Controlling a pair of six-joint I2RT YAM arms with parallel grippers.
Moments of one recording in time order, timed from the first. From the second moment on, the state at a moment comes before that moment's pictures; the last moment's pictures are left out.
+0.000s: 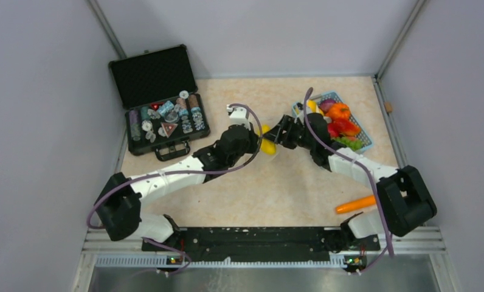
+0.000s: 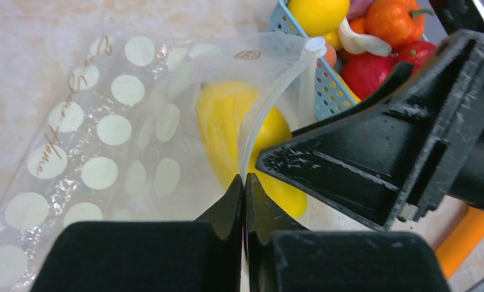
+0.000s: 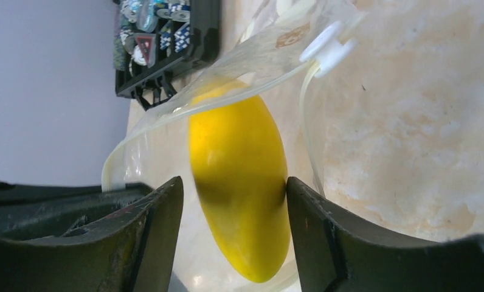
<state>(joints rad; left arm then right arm) -0.89 1.40 0.95 0.05 -0.35 -0.58 0.49 1.41 0.77 0.23 -0.29 0.80</state>
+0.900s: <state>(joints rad) -0.83 1.29 0.92 0.01 -0.60 -0.50 0.49 1.14 0.68 0.30 -0.23 0.68</state>
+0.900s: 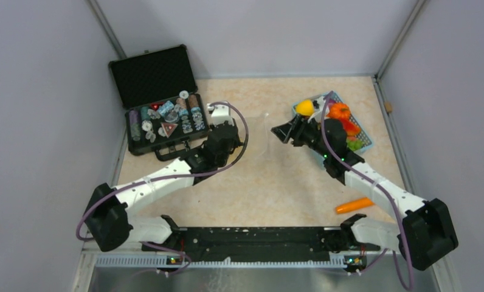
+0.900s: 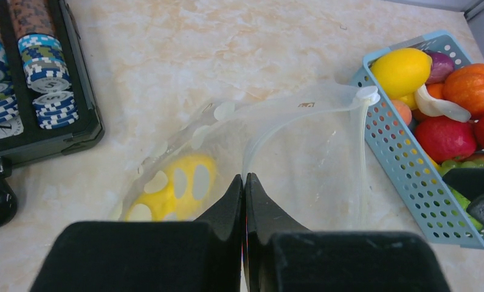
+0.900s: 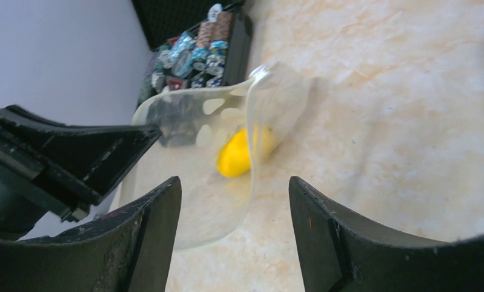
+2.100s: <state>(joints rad) -0.81 1.26 0.84 0.02 -0.51 -0.58 0.07 1.24 0.78 -0.01 0.05 0.62</state>
